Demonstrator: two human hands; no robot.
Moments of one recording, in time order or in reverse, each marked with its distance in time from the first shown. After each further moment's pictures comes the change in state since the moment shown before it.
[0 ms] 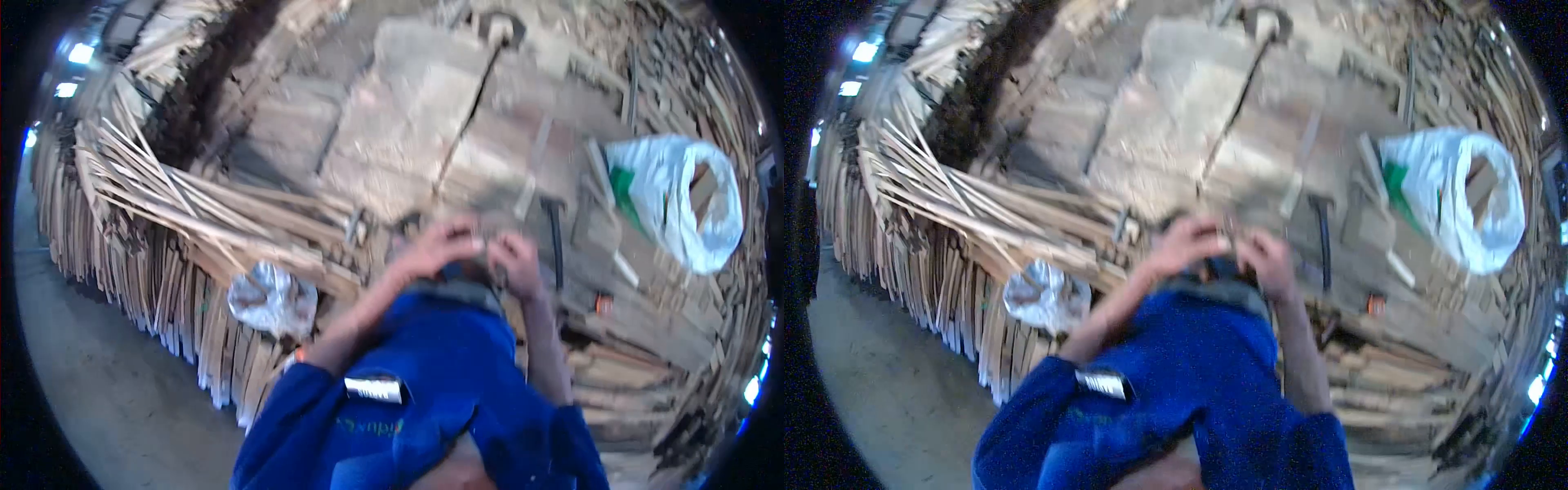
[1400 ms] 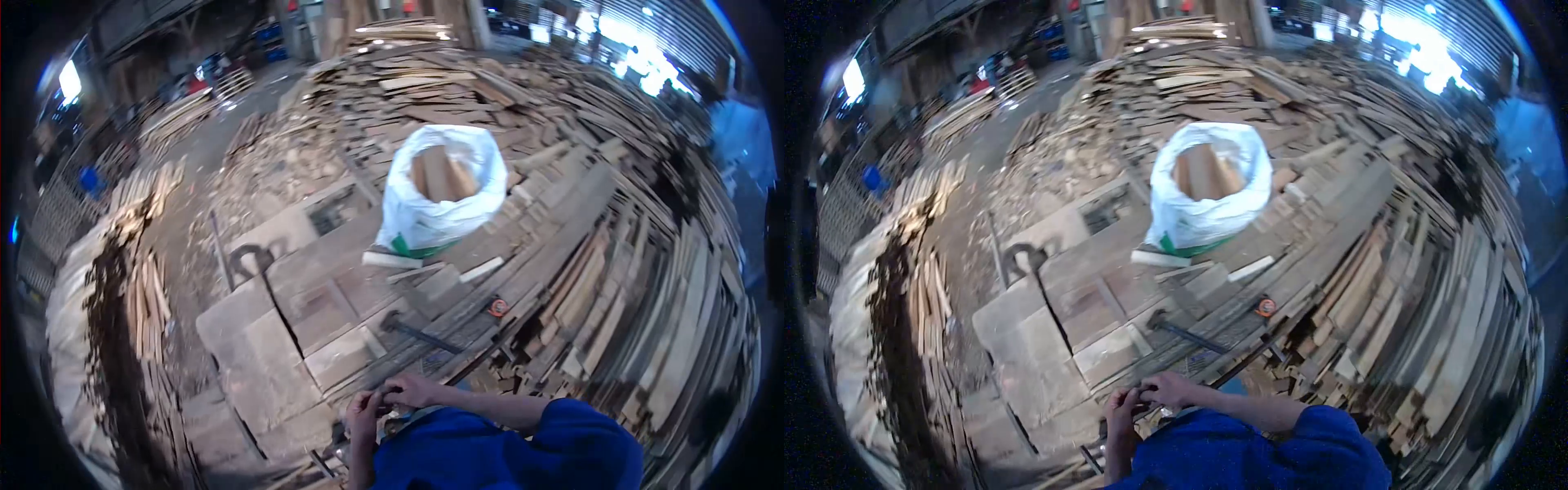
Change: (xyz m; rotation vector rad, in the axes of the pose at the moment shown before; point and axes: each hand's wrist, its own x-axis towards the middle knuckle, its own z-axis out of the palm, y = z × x) left_hand 0.051 -0.059 0.042 0.005 0.003 -0.165; right_hand -0.048 0.023 -0.026 -0.172 0.184 0.190
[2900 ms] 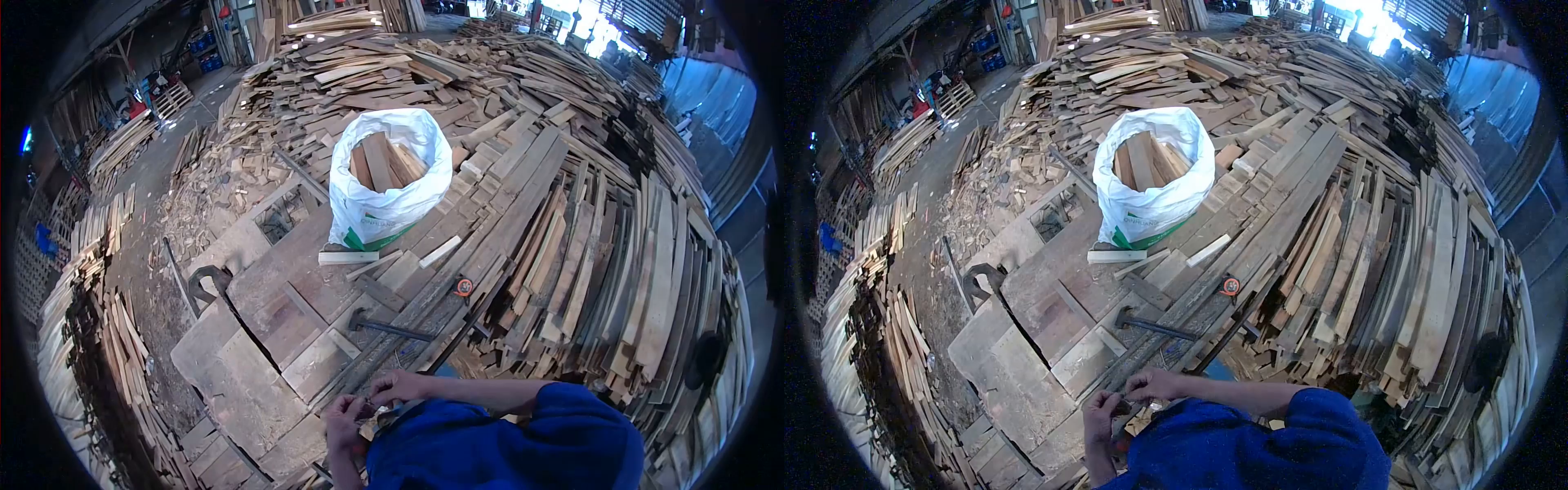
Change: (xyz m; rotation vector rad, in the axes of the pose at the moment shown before) left_hand 0.026 0.012 -0.016 0.446 -0.143 0.048; right_hand -0.007 0.031 0.004 0.407 -0.012 -0.171
